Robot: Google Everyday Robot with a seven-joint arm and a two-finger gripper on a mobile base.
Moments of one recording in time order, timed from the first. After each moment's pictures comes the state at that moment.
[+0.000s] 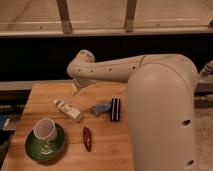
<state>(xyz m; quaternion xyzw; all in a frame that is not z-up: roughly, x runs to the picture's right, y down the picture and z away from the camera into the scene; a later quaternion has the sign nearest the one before) -0.127 -0.005 0.821 -0.19 0.03 0.48 0.86</state>
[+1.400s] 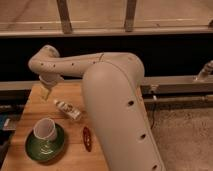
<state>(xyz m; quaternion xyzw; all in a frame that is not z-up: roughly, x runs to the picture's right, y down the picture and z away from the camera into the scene) -0.291 0.001 0.804 -0.25 -0.03 0.29 0.92</state>
